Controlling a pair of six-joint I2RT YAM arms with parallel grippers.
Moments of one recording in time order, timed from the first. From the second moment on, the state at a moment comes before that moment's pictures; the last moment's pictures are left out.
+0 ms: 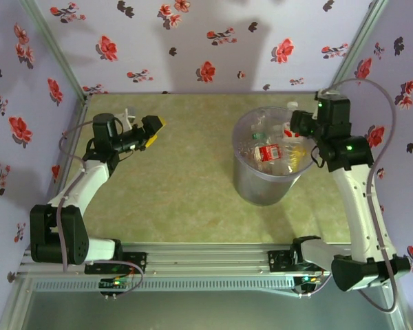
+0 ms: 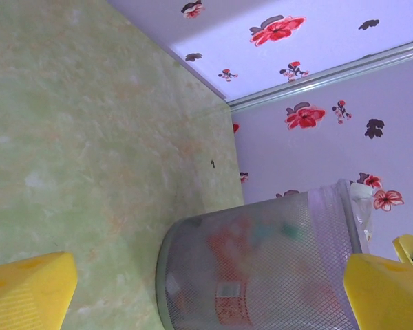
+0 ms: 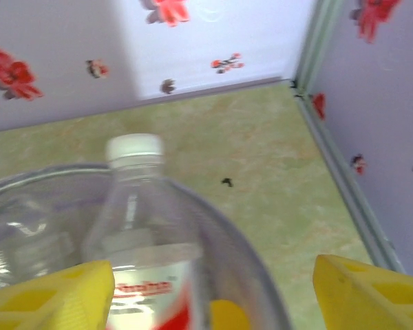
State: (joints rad) left arm -0.11 1.34 0.90 0.08 0.76 -0.89; right arm 0.11 1.13 1.45 -0.91 0.21 0.21
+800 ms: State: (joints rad) left arm -0.08 1.33 0.89 0.04 0.75 -0.85; right arm -0.12 1.05 1.17 -0.90 -0.20 0.33
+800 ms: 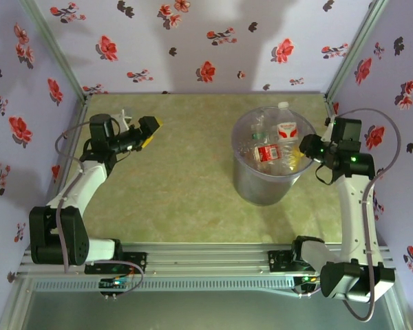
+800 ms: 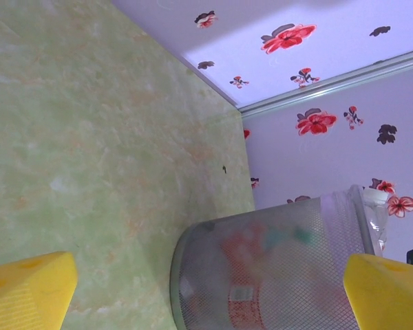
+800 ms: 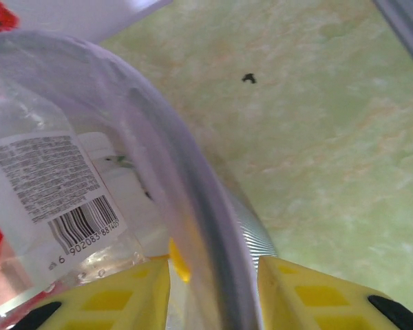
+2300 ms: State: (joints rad) left arm 0.07 1.14 0.77 -0.16 0.74 -0.71; right arm 0.55 1.38 1.22 -0.38 -0.13 0.68
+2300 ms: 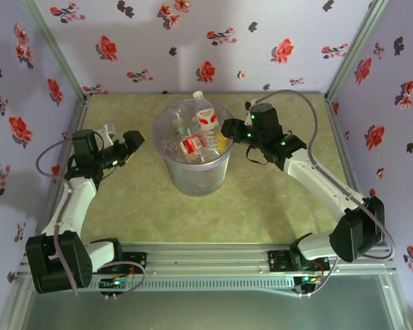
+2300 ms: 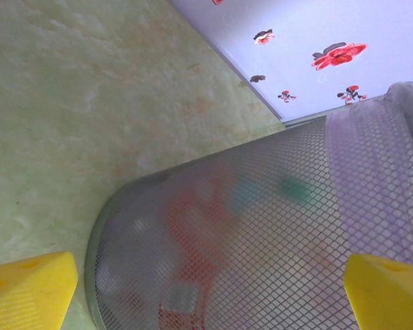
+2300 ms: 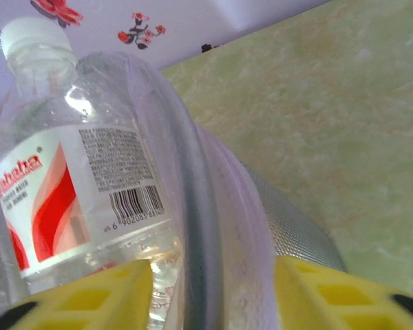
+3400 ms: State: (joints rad) left arm 0.08 1.08 0.49 -0.09 -0.15 -0.33; right arm 0.12 0.97 0.50 -0.14 0.41 0.18
